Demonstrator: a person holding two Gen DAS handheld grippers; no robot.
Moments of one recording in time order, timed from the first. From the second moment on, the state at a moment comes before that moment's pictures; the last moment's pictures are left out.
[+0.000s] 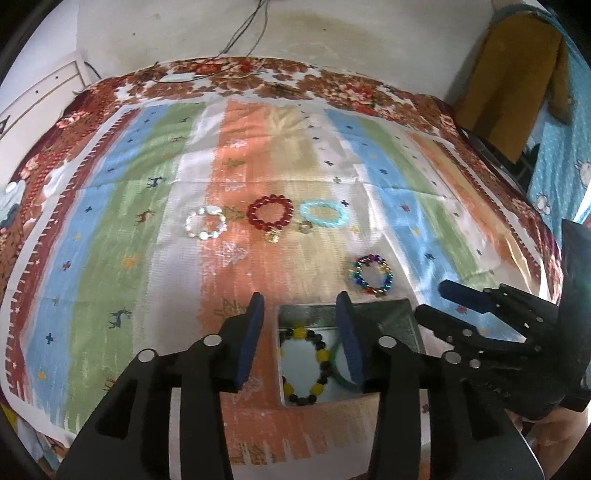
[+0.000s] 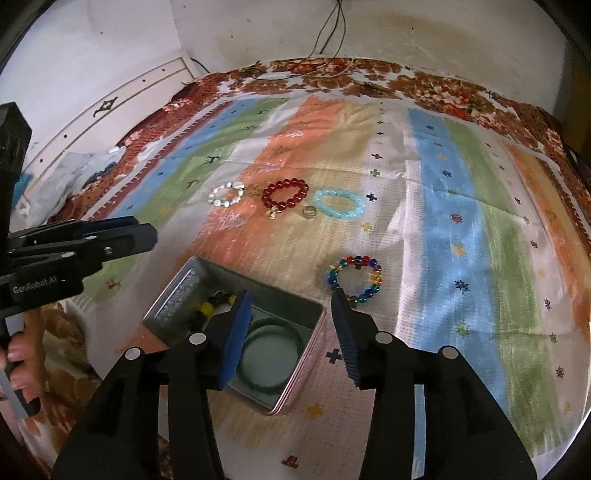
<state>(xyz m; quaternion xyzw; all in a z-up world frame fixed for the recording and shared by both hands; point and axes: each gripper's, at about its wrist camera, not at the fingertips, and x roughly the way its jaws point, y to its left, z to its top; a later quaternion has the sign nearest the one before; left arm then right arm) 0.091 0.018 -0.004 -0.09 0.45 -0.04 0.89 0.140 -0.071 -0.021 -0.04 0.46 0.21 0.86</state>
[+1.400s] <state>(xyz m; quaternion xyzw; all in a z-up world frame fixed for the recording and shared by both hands) 0.202 0.088 -0.040 -0.07 0.51 0.08 0.85 0.240 -0.094 -0.041 -0.02 0.49 0.14 0.86</state>
